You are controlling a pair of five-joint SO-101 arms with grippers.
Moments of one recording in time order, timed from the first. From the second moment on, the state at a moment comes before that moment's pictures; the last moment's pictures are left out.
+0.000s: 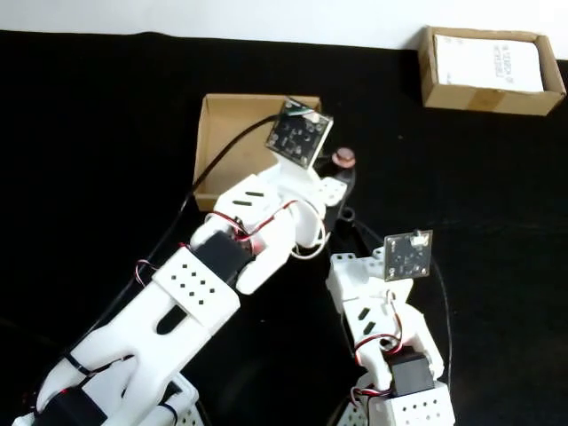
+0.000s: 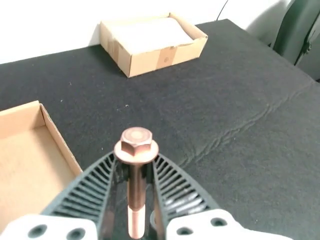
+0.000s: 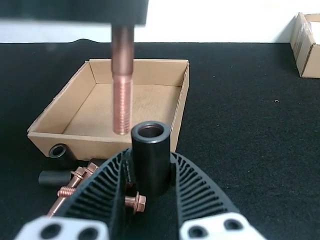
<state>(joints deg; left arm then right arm) 34.2 -32.0 37.0 20.4 10.8 -19.4 -104.5 95.7 33.3 -5.6</state>
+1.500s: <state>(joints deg) 39.0 -26.7 40.9 19.6 10.9 -19.2 -104.4 95.7 33.3 -5.7</state>
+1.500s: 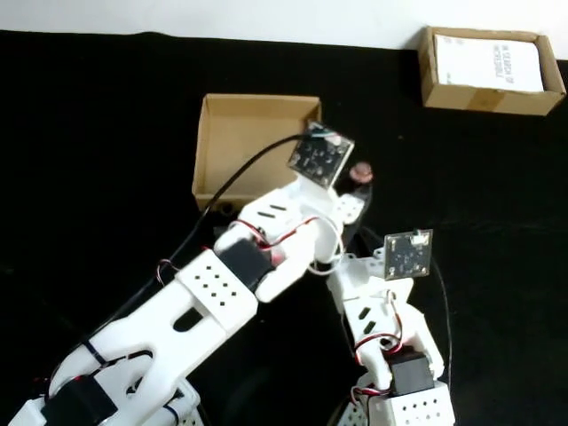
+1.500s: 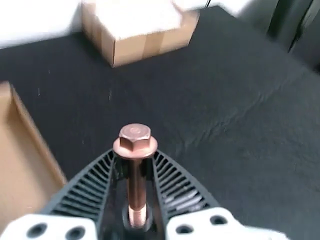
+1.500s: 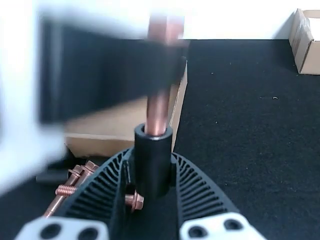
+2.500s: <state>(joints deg) 9.3 -62.0 41.6 65.5 -3.9 -14.5 -81.6 69.6 34.8 -13.6</state>
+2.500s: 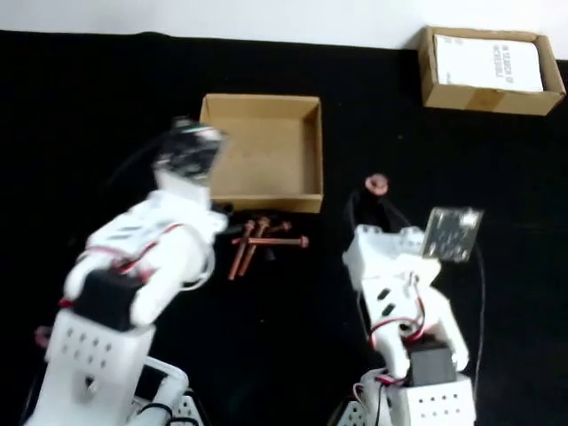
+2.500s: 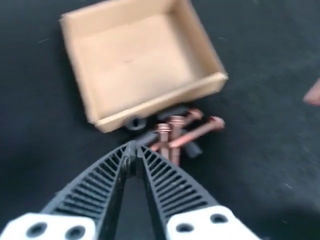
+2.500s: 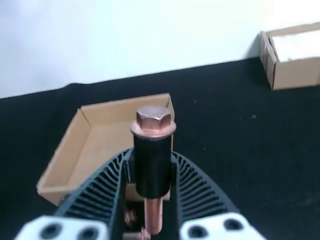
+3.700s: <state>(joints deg) -17.9 -101.7 96.1 48.7 24.5 -26.0 14.3 2.8 34.9 35.9</state>
